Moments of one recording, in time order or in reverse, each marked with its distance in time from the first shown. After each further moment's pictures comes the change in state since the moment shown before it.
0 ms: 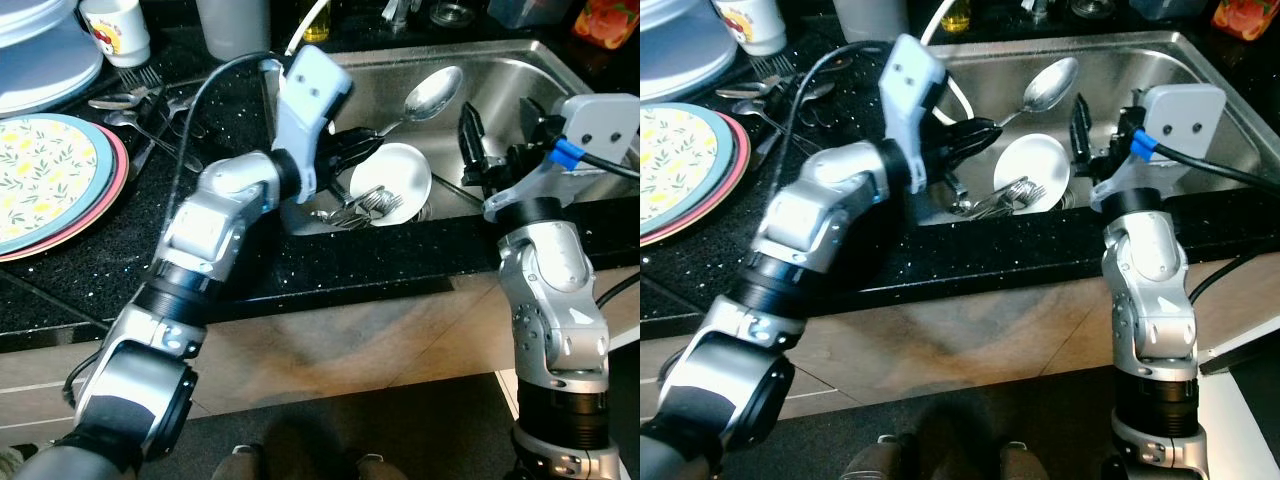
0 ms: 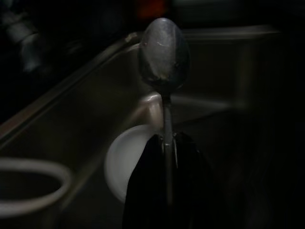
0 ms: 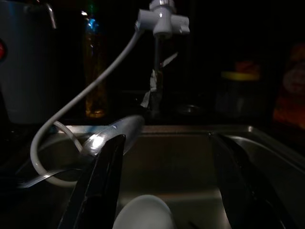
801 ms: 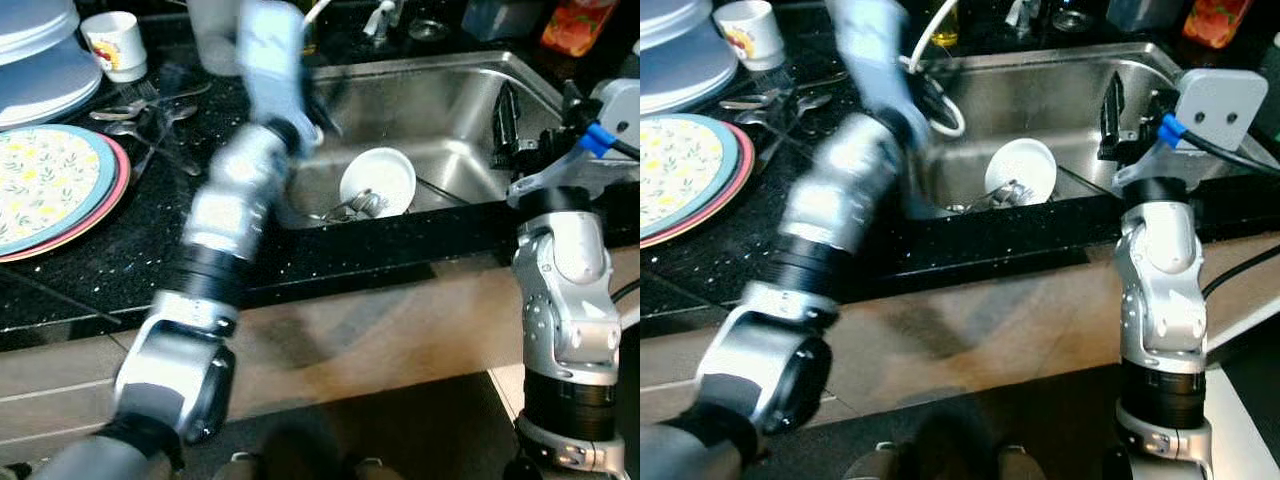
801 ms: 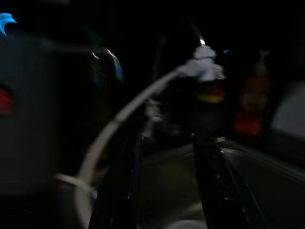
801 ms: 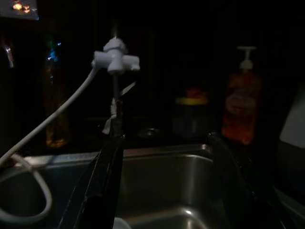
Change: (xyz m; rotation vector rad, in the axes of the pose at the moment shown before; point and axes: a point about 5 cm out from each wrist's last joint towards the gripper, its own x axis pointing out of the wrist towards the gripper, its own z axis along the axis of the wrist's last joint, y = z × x) left arm -0.038 0.060 0.039 -0.208 -0.329 0.522; right arm 0.005 -0.013 0.009 -0.031 -0.065 -0.106
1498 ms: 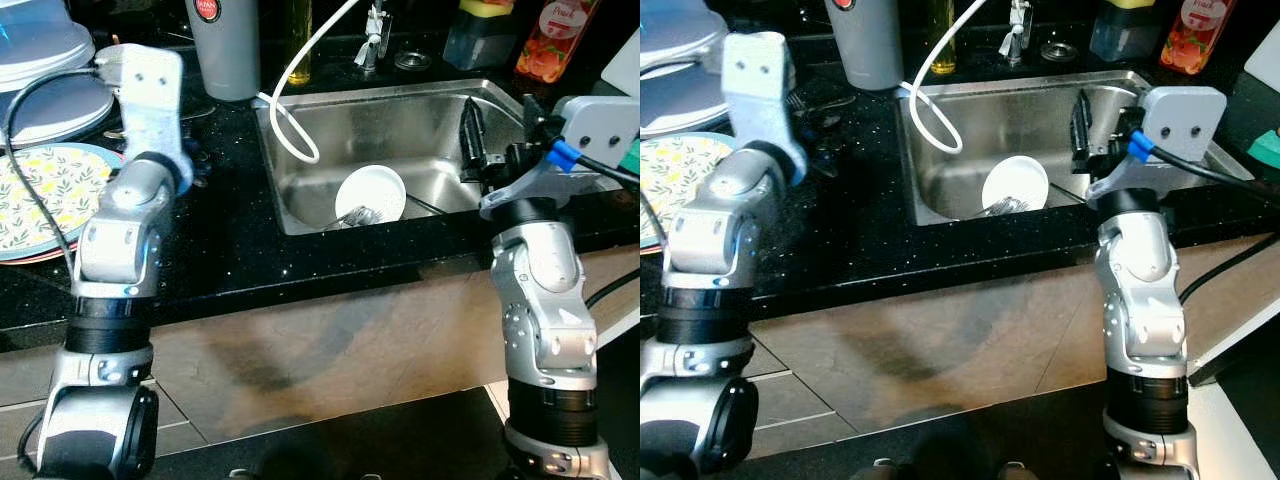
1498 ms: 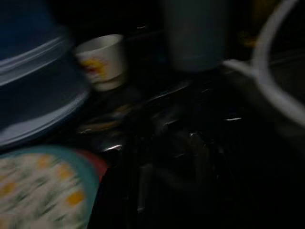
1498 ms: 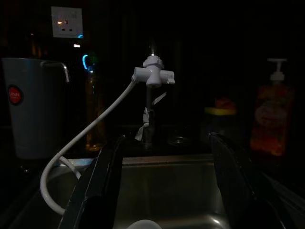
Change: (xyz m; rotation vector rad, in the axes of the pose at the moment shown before) left arm -0.085 0.082 -0.039 0.310 0.477 0.533; right arm -0.007 0.020 -0.011 0.059 0.040 0.098
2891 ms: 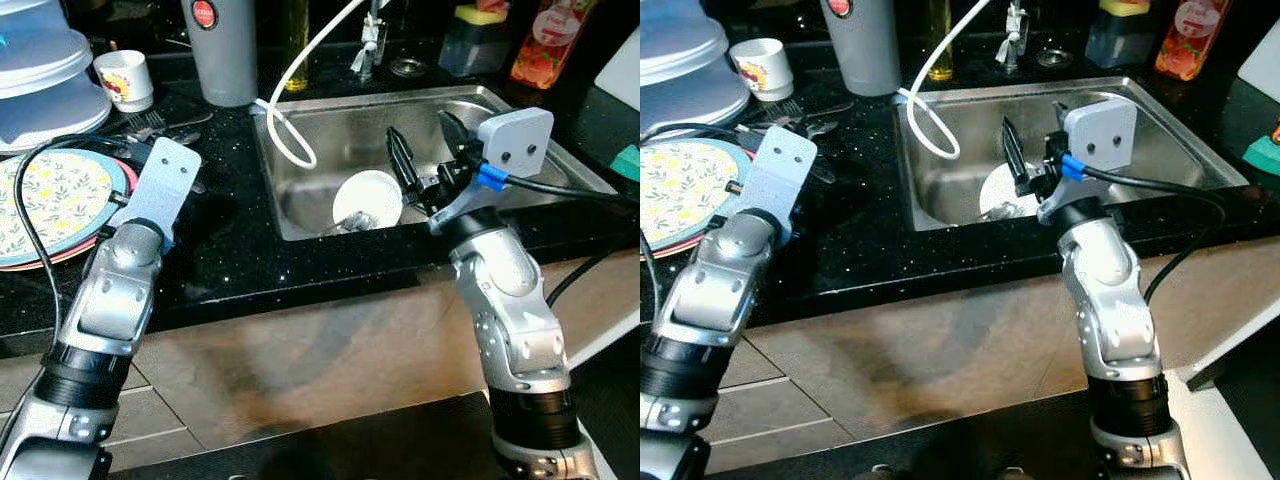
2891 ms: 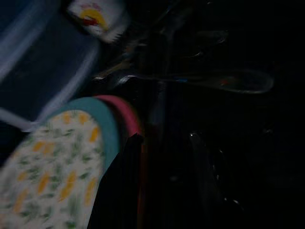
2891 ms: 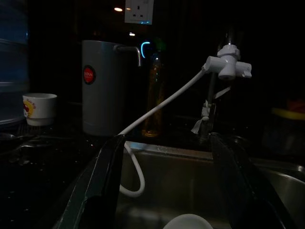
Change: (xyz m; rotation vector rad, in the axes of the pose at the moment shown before) left arm -0.026 0.005 -0.061 0.458 0.193 0.016; right arm -0.005 0.040 -0.012 0.042 0.057 0.266
